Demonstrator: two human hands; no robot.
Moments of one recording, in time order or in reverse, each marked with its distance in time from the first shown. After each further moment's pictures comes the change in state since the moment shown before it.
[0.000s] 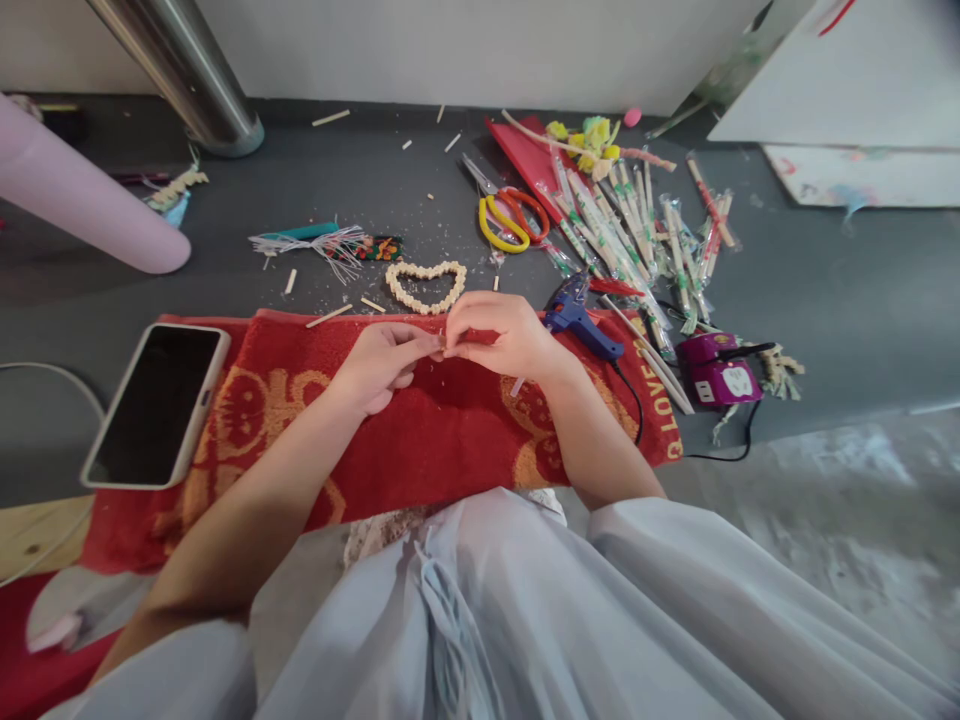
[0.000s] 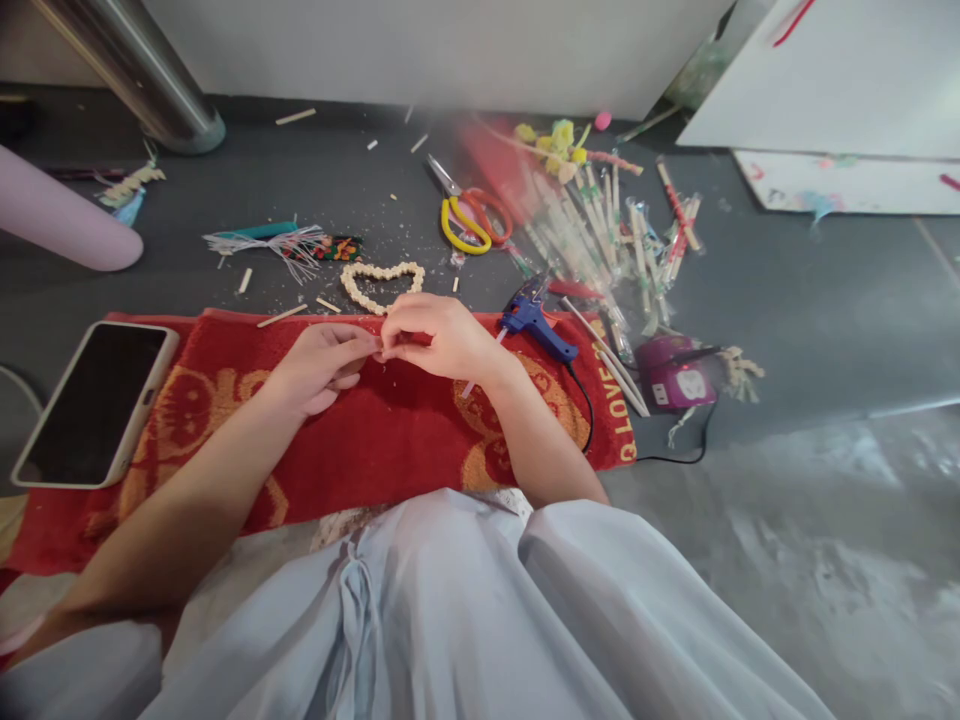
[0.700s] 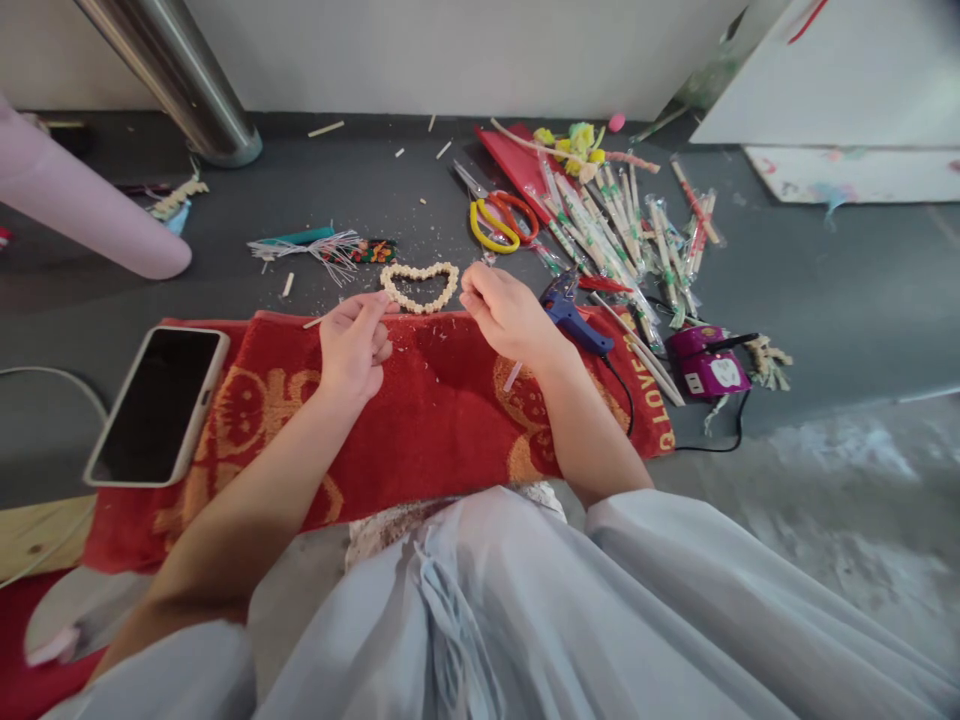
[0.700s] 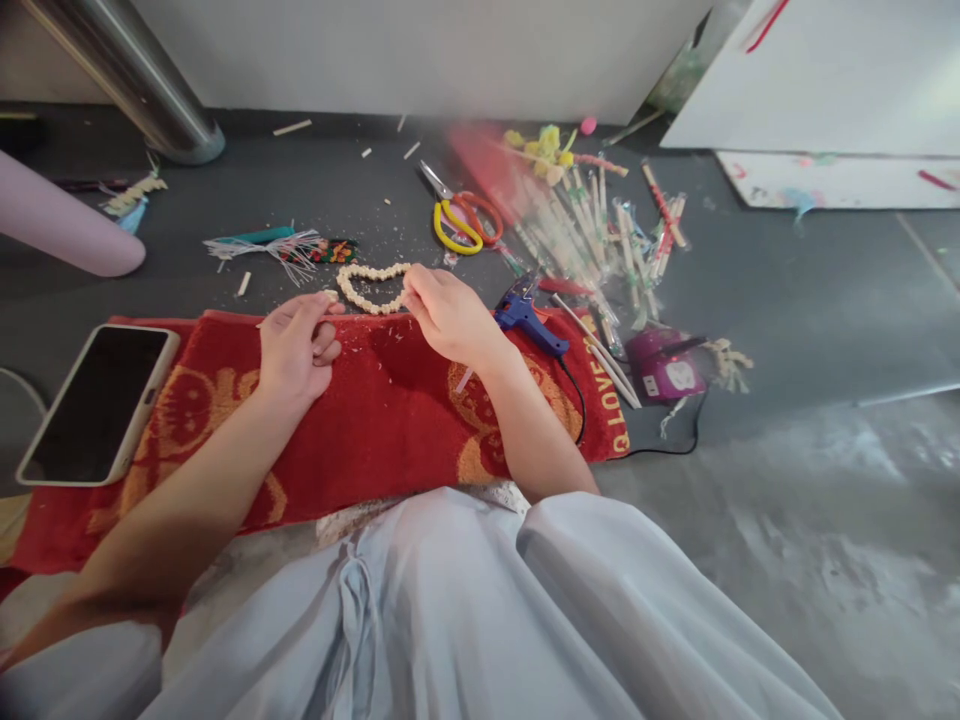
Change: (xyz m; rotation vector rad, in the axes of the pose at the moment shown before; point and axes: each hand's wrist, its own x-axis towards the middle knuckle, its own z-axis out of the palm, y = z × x) left_hand 0.018 -0.006 -0.007 -0.268 0.331 0.372; right_hand -0.002 0.007 -0.009 -0.351 0.038 0.273
